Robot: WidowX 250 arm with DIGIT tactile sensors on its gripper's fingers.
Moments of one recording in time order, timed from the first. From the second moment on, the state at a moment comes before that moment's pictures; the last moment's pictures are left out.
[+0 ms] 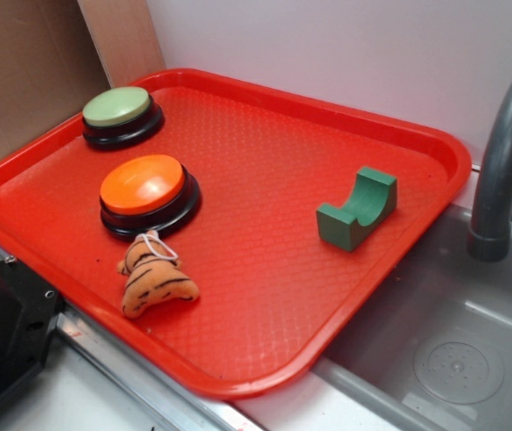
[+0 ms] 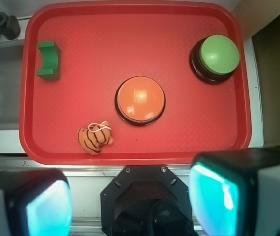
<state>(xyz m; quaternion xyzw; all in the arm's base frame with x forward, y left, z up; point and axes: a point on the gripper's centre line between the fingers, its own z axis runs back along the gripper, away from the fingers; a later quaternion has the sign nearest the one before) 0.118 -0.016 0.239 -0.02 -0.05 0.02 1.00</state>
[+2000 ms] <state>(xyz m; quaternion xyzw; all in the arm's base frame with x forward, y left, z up) 0.239 0.148 0.053 0.04 -0.09 0.25 0.96</state>
